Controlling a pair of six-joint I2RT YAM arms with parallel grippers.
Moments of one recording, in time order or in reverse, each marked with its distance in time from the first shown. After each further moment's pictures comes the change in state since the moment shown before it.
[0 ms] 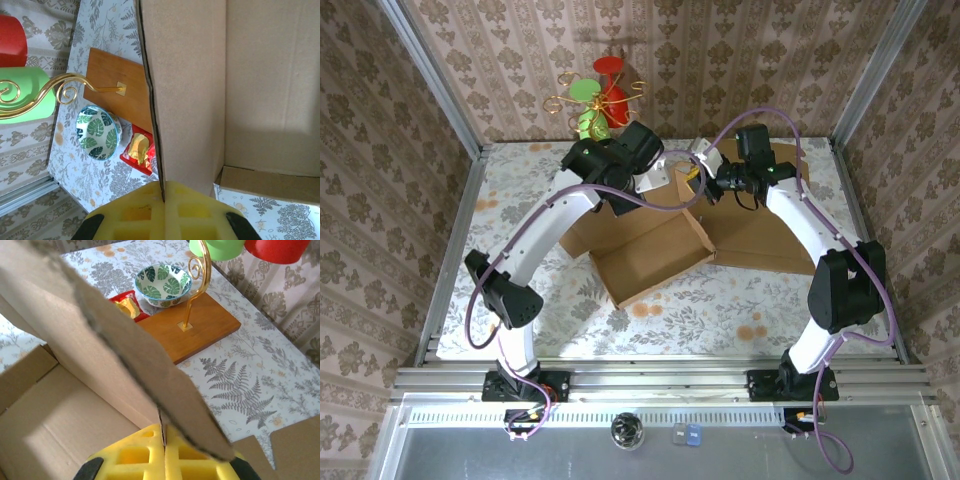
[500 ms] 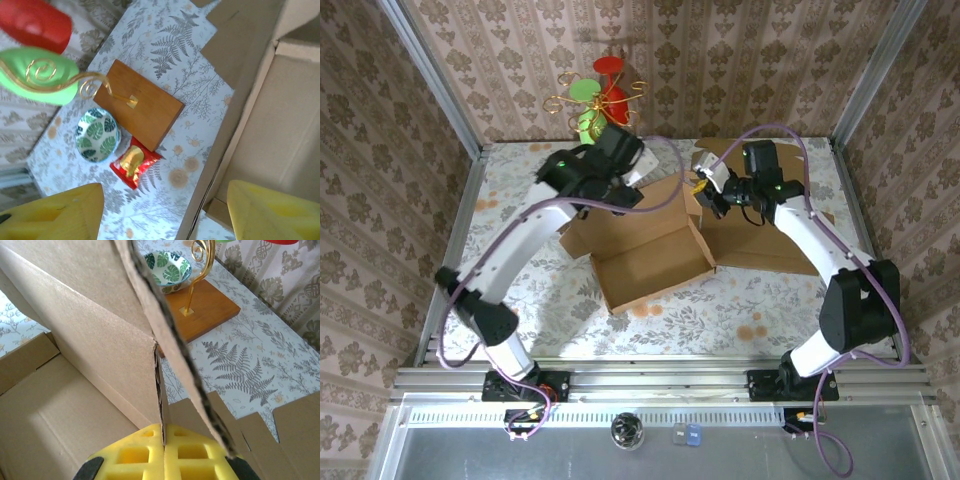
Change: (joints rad) left arm 0.048 -0.235 -0.255 0.236 0.048 -0.234; right arm -0.004 -0.145 -0.198 0.067 0.042 0.014
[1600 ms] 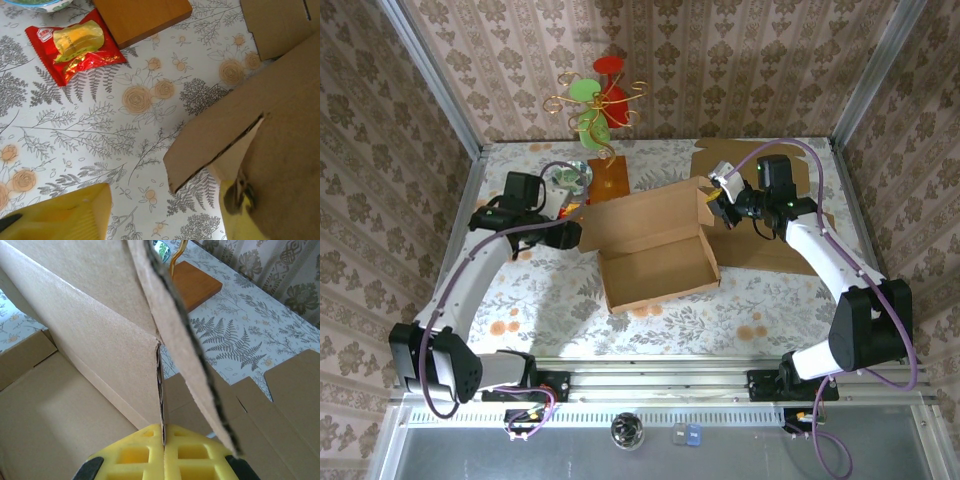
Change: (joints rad) left arm 0.503 -0.343 -0.760 0.296 0.528 -0.182; right arm -0.051 -0.109 -0.156 0.063 0.034 0.081
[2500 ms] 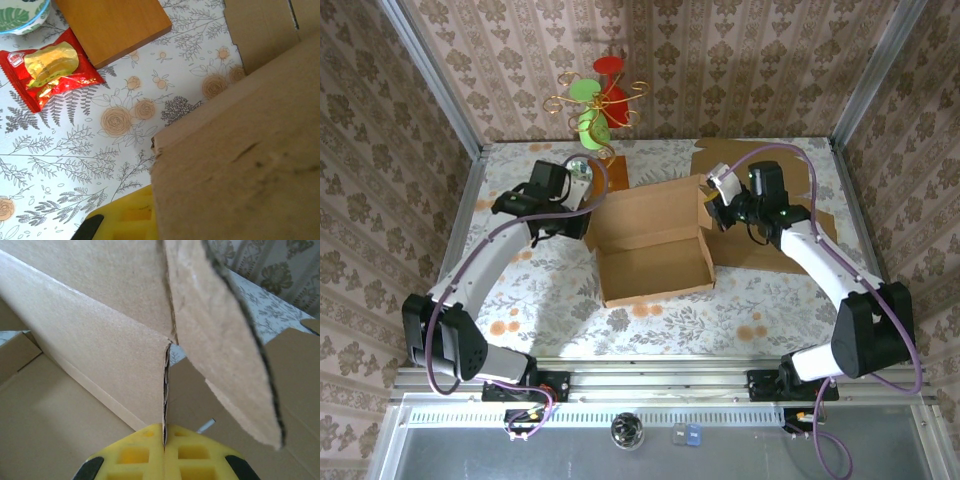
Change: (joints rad) left arm -0.131 0.127 0.114 0.011 -0.074 -0.088; right arm 0.078 -0.040 -0.074 0.090 0.190 0.156
